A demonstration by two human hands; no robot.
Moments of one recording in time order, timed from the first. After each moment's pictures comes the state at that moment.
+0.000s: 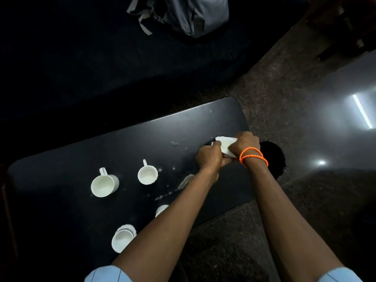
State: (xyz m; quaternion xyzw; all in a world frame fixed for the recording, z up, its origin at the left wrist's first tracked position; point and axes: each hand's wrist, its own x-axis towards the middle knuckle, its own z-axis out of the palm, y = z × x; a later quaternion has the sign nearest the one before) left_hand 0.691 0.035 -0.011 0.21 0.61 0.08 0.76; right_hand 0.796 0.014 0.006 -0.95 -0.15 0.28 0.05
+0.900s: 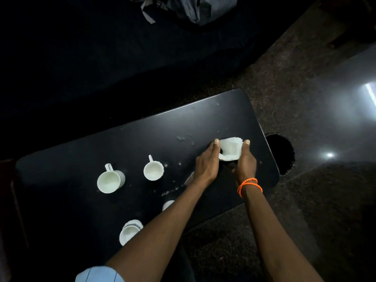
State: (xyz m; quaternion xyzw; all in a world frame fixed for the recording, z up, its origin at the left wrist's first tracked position) left_hand 0.643 0.024 -0.058 0.53 0.51 0.03 0.68; right_hand 0.740 -0.037 -0.054 -0.80 0.16 0.34 0.47
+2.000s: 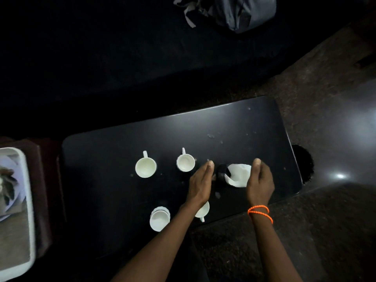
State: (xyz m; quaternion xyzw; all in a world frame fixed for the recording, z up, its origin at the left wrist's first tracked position) left_hand 0.498 0.012 -0.056 0.45 0.56 0.09 0.69; right_hand 0.636 -0.056 -0.024 -0.91 -0.11 0.17 0.37
